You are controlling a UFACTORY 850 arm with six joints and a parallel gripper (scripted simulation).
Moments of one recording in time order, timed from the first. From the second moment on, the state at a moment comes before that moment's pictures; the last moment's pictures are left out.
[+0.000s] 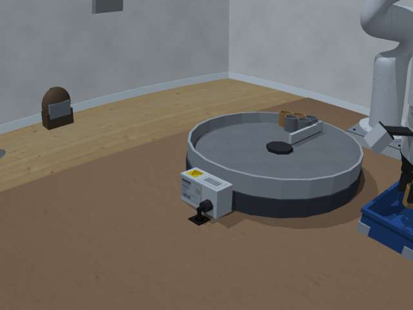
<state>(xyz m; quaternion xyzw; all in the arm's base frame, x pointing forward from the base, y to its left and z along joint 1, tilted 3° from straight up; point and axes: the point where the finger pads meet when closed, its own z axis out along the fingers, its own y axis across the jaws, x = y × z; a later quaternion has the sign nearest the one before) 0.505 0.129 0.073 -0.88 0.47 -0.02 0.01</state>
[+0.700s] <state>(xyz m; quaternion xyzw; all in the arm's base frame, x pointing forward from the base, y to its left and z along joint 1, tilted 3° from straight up) 0.506 0.129 0.065 -0.88 0.47 -0.02 0.01</state>
